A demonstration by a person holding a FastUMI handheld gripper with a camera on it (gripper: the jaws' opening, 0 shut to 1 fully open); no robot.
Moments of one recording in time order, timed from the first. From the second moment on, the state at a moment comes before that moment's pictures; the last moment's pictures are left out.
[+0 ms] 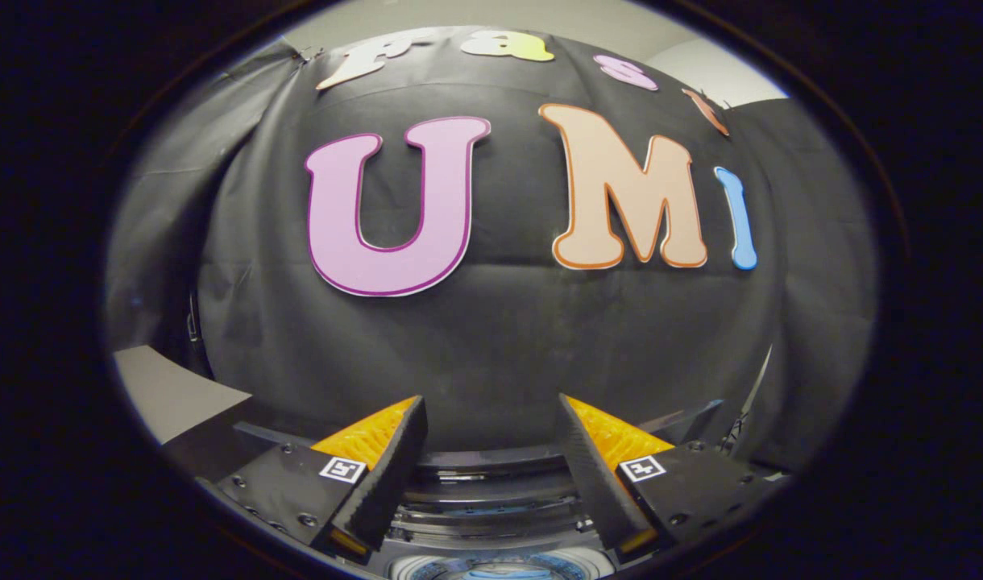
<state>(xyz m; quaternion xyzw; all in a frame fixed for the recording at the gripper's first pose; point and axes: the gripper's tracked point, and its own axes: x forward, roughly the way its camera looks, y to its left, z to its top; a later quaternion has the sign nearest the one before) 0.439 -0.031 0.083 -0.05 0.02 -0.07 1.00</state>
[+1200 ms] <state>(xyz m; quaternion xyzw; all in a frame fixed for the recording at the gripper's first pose) 0.379 -0.032 0.077 -0.05 -0.03 -0.08 1.00</state>
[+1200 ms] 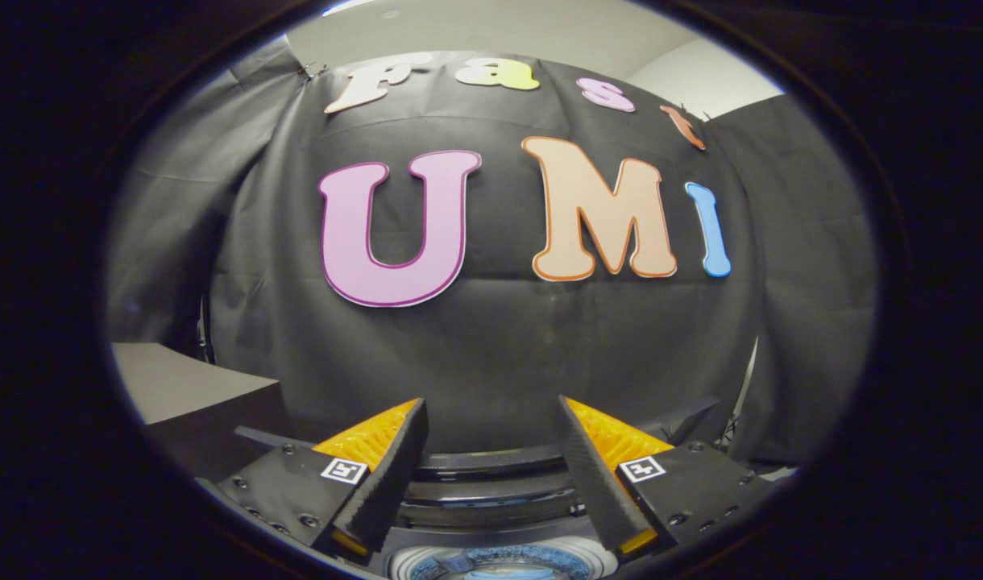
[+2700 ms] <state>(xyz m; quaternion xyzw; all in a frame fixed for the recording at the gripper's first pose) 0.256 -0.032 -0.011 0.00 0.14 -0.06 0.99</state>
